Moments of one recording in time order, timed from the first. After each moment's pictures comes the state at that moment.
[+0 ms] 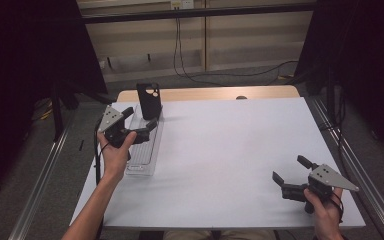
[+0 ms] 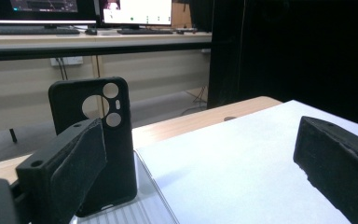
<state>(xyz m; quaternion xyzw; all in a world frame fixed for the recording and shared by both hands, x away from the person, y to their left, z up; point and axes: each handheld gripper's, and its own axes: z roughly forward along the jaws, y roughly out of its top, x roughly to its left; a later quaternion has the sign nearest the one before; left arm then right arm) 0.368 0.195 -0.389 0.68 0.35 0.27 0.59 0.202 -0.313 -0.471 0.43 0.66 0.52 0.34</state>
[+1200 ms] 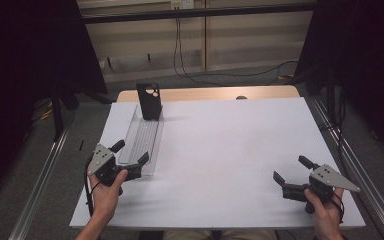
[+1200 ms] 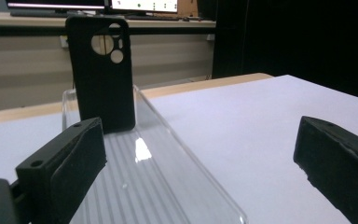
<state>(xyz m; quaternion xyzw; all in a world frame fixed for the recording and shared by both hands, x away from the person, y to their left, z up) 0.292 0.224 -0.436 0.68 0.37 0.27 0.58 0.201 -0.314 -0.471 0.44 0.65 0.52 0.34</state>
